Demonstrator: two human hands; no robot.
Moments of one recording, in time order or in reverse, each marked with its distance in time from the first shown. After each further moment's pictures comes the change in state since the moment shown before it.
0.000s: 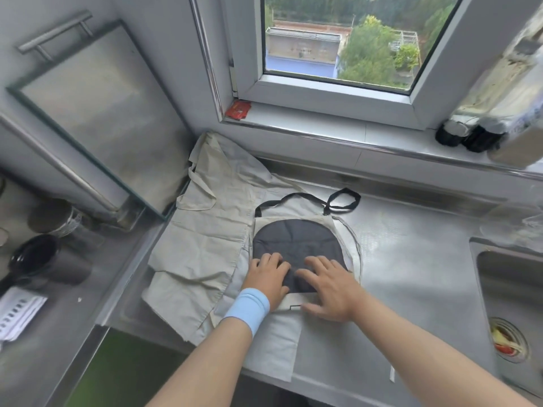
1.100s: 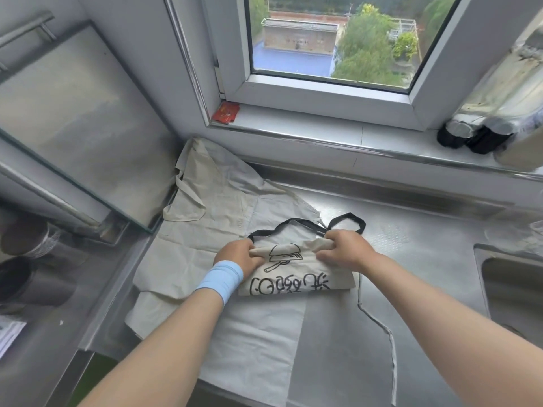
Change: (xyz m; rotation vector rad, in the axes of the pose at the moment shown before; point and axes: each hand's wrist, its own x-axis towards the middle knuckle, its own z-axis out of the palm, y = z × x) left_hand 0.061 -0.059 -0.046 -0.393 -0.083 -0.410; right_hand 0.060 0.084 -0.058 0.481 -0.105 0.528
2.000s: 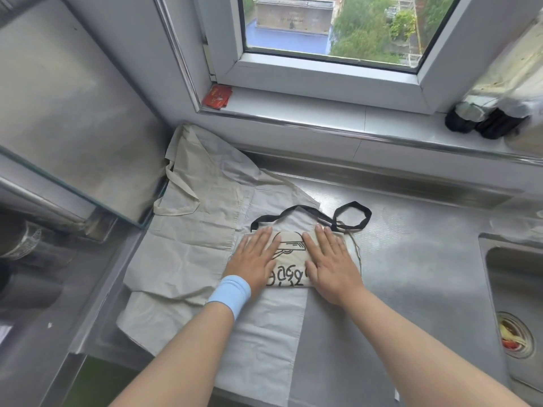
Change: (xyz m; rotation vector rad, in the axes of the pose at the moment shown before) left_hand 0.011 -0.007 0.064 0.438 0.041 0.451; right_hand -0.011 0.008 0.094 -0.307 0.136 -0.129
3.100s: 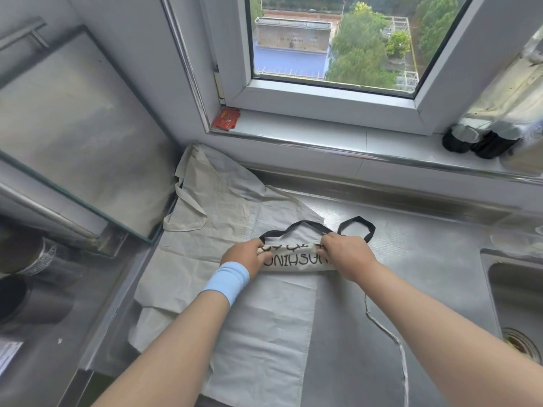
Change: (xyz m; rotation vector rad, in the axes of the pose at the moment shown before) left_hand 0.015 -0.031 -0.060 -0.447 -0.054 -0.376; right_hand 0.046 0.017 -0.066 -0.266 0.013 -0.103
